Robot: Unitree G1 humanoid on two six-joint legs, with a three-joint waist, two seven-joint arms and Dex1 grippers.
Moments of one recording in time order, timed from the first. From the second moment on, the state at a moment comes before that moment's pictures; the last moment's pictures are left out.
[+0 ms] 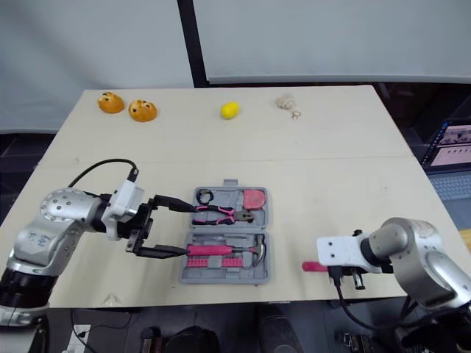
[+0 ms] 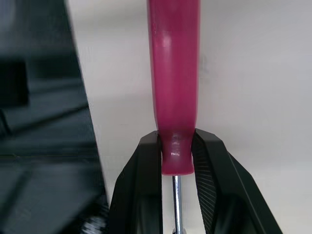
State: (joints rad) left arm -0.36 0.77 -0.02 -0.18 -0.48 0.28 -1.31; right arm -0.19 -1.02 0.17 -0.48 -0.23 0.80 1.37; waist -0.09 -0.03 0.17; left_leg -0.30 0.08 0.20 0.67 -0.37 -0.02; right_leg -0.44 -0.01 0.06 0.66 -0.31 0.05
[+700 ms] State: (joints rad) left arm -0.37 0.74 -0.04 -0.17 -0.47 0.26 -1.31; right arm -0.49 -0.58 -0.01 -0.14 0.02 1.61 0.77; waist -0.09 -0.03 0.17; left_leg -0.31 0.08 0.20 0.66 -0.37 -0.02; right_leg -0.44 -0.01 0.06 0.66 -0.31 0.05
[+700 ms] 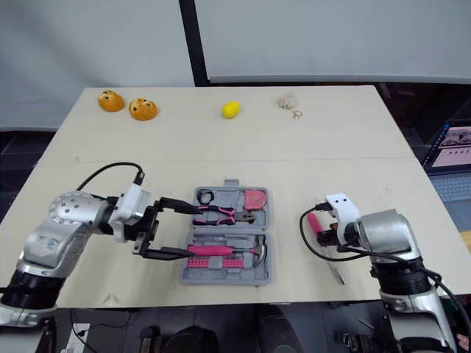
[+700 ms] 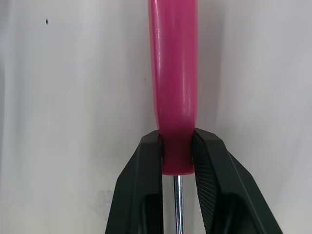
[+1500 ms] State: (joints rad) left arm -0.47 0.72 -0.07 -0.06 -0.46 0.23 -1.37; right arm 0.36 -0.23 -0.40 -0.93 0.21 1.11 0.57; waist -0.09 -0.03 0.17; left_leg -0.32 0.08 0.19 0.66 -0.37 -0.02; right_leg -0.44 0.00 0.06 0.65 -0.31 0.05
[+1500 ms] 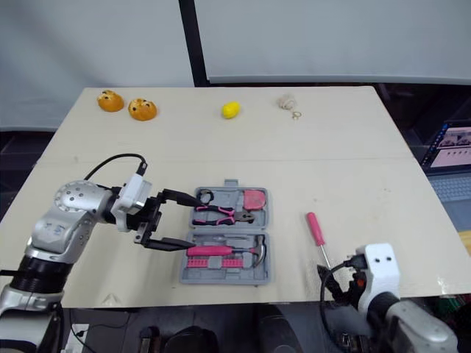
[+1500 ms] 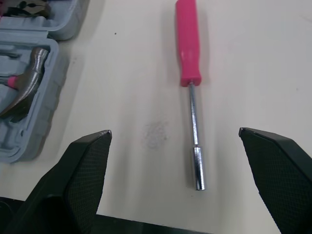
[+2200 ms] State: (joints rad) left arm -0.47 0.74 -0.07 -0.07 -0.46 0.24 -1.38; right arm 0.16 -0.23 -0.19 -0.45 0.13 0.74 0.36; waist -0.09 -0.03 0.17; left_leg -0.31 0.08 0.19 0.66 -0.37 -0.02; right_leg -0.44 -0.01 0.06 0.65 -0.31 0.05
